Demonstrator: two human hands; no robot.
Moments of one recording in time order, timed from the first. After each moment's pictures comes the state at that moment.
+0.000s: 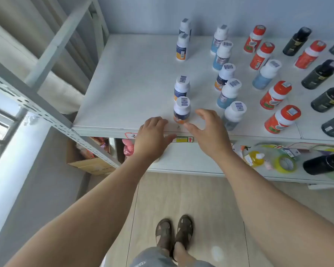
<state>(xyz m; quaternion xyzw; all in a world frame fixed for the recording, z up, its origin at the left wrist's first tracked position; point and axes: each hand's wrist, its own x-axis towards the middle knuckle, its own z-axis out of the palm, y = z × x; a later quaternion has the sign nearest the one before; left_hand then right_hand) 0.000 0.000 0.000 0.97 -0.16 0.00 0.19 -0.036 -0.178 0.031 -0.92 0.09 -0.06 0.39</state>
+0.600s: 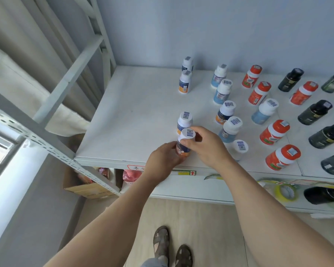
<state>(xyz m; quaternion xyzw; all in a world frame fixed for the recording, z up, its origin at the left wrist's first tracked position) 0.025 -0.019 0.030 0.88 -0.11 -0.14 0.44 0.021 -0.181 0.063 -0.86 0.09 0.03 0.51</state>
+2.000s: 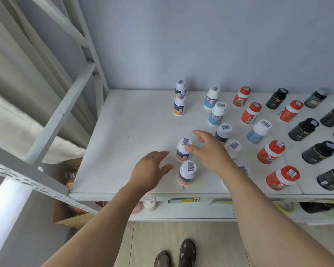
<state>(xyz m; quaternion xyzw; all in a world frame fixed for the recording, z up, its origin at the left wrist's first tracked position) 0.094 0.017 0.036 0.94 -0.23 -0.04 0.27 0.071 -0.189 0.091 -0.90 0.13 0.02 0.42</state>
